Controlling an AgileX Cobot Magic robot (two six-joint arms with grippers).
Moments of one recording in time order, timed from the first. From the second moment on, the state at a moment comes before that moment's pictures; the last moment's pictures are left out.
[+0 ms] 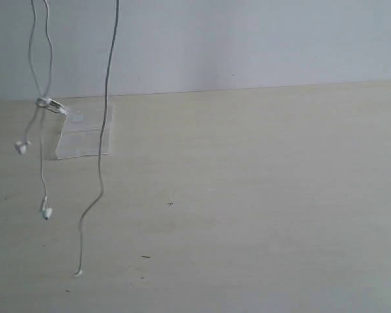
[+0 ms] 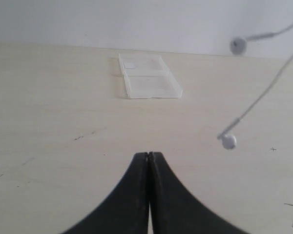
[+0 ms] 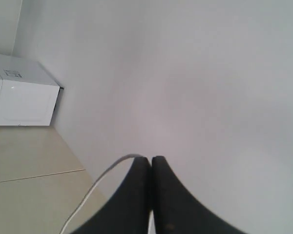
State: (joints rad) left arm 0.08 0.01 0.00 -0.21 0.37 0.05; right arm 0.74 1.40 -2.03 0.32 0.74 -0.60
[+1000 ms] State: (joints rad) left arm 0.08 0.01 0.00 -0.41 0.02 0.07; right arm 0.74 1.40 -2.03 0.30 0.81 -0.58
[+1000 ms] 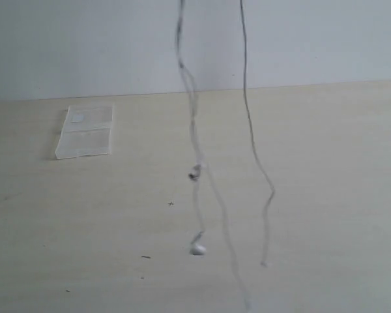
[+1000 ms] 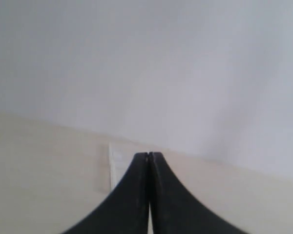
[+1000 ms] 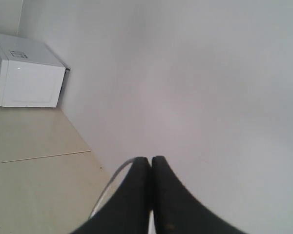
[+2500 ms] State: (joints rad) left arm 0.04 1.05 -0.37 1.19 -0.90 -1.13; right arm 0.74 1.53 -2.19 0.36 0.77 -0.47
